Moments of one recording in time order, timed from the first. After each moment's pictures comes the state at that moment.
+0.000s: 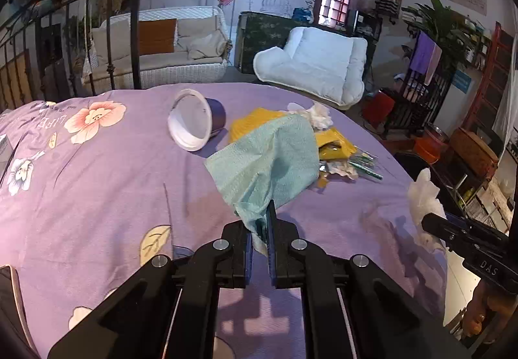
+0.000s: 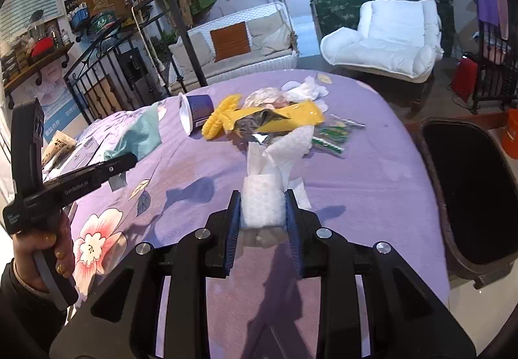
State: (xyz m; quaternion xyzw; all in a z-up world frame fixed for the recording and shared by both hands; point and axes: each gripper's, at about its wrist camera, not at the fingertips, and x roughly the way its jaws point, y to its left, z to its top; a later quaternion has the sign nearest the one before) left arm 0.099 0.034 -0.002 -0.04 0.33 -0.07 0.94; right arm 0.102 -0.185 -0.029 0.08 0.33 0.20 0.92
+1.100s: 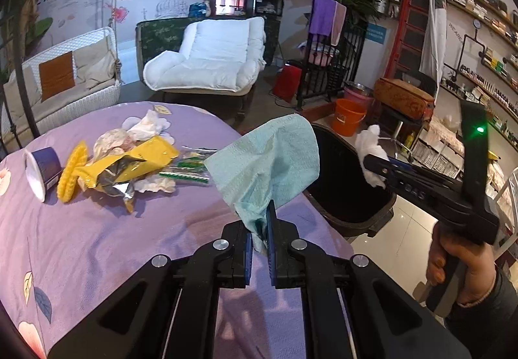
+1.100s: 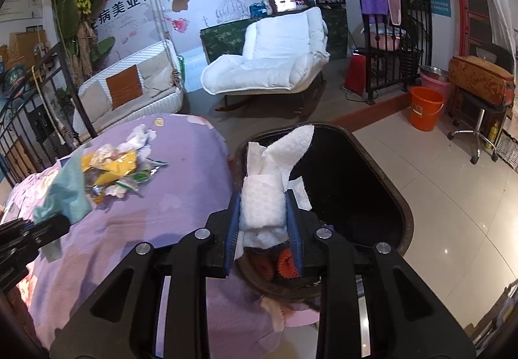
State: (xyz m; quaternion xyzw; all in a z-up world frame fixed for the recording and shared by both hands) left arm 0.116 -0.143 -0.007 0.04 0.33 -0.25 0.91; right arm 0.123 -0.371 -0.049 0.13 0.30 -0.03 0.94
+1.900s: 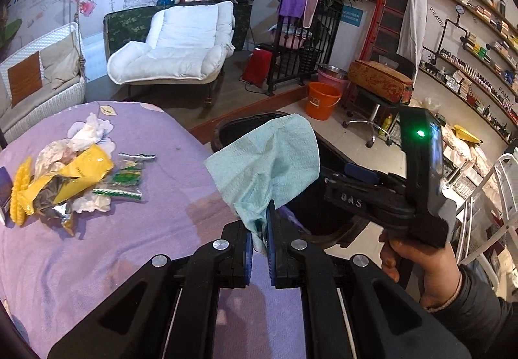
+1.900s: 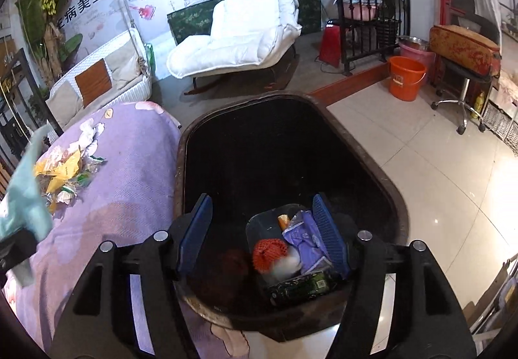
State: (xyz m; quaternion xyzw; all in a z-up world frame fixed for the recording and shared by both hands) left arm 0.139 -0.207 -0.016 0.05 0.36 -0.31 0.88; right arm 0.155 -0.404 -0.093 0.15 0.34 -0.08 0.92
